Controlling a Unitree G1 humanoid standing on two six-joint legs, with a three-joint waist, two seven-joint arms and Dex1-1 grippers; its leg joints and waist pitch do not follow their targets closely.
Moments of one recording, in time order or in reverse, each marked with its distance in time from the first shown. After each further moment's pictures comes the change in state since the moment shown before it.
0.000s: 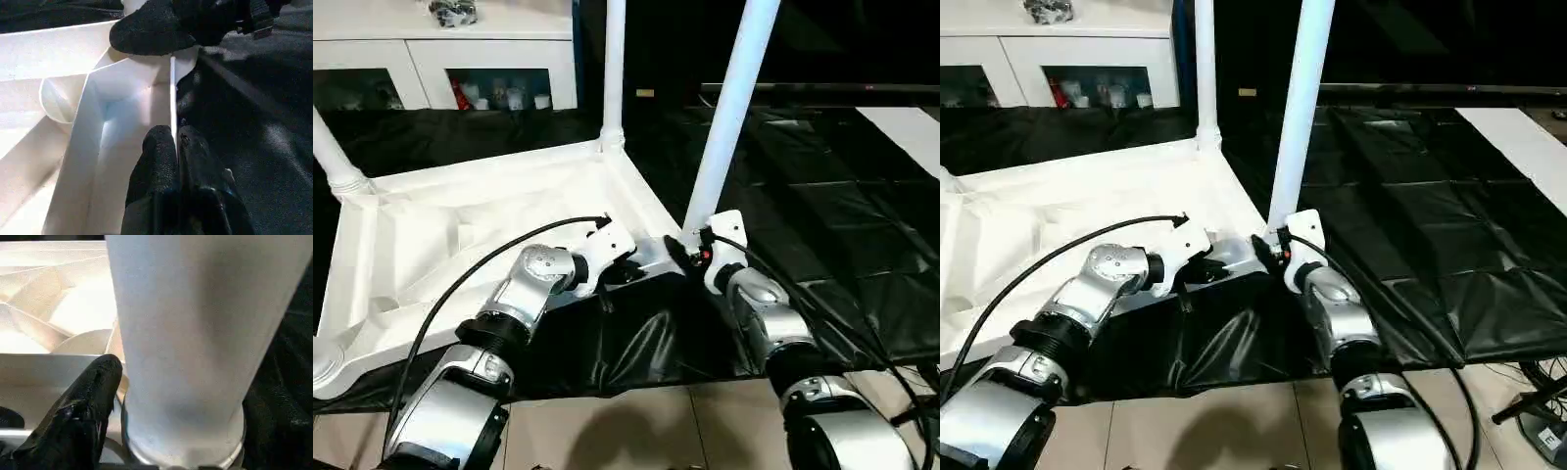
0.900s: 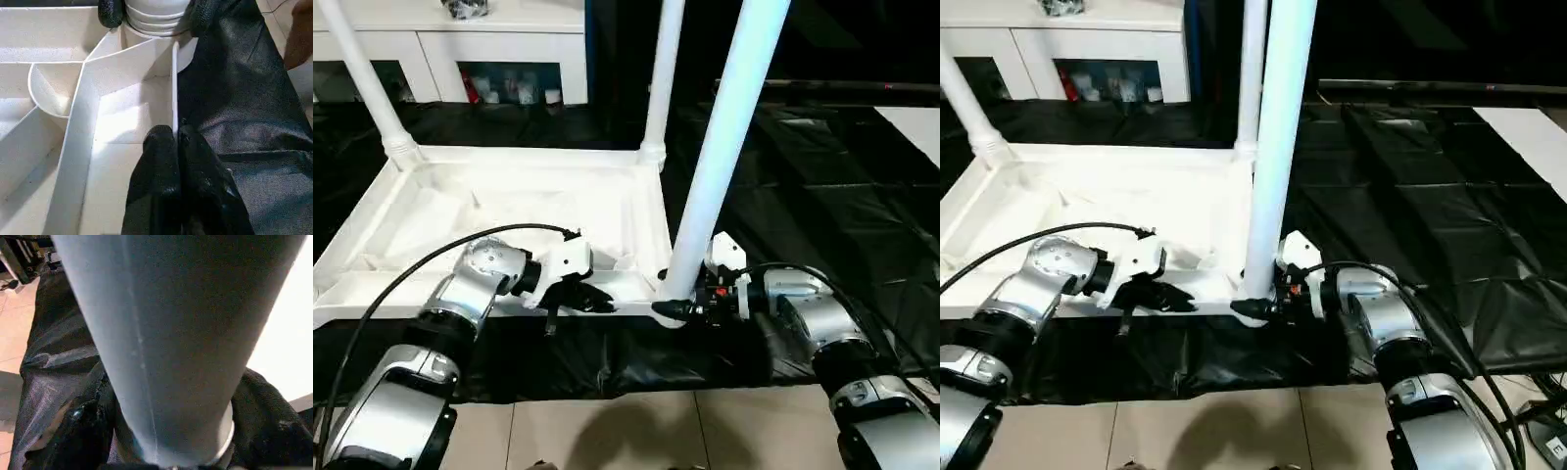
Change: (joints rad) left arm 0.020 0.194 -0.025 -0.014 -0.090 -0.136 -0.444; right arm 0.037 -0.208 0.198 -0.135 0.034 0.030 0.779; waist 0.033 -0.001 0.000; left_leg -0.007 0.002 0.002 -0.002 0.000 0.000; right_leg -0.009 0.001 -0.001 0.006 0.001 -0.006
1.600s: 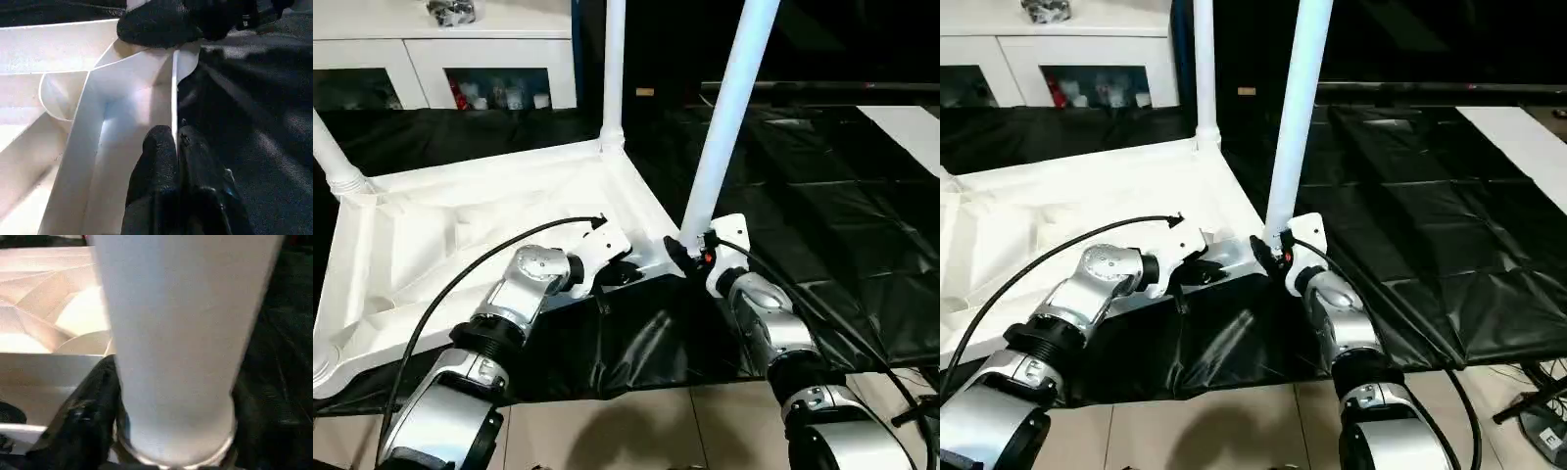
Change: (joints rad) left arm -0.004 -0.202 0.034 -0.022 0.074 0.193 0.448; right arm -0.001 0.226 -0.206 0.089 -0.024 -0.034 -0.809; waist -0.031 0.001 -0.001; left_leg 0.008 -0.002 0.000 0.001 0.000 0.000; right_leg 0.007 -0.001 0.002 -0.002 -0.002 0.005
